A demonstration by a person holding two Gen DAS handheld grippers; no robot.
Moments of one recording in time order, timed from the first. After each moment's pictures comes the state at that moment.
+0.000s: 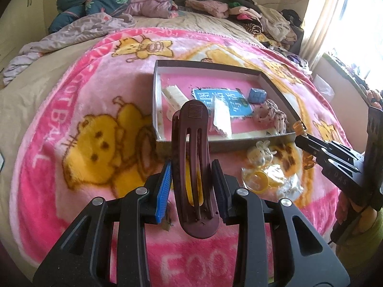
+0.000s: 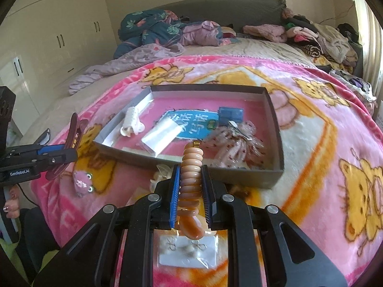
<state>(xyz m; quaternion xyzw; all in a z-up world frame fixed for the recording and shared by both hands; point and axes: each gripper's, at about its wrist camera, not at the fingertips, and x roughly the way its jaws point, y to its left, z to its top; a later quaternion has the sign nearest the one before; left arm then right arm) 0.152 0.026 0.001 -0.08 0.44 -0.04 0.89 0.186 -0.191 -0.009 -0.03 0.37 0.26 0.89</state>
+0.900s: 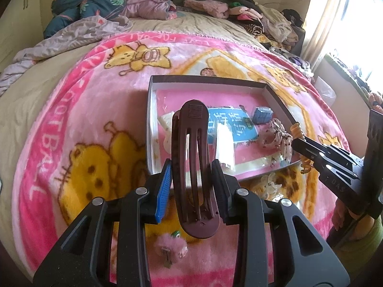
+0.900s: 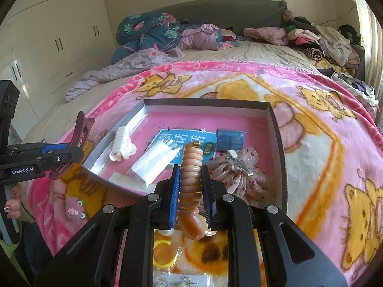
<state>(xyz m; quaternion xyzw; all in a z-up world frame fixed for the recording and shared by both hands) 0.204 0.025 0.012 -0.07 0.44 -0.05 0.89 0.232 -0.183 -0.002 -0.03 0.37 0.26 0.89</state>
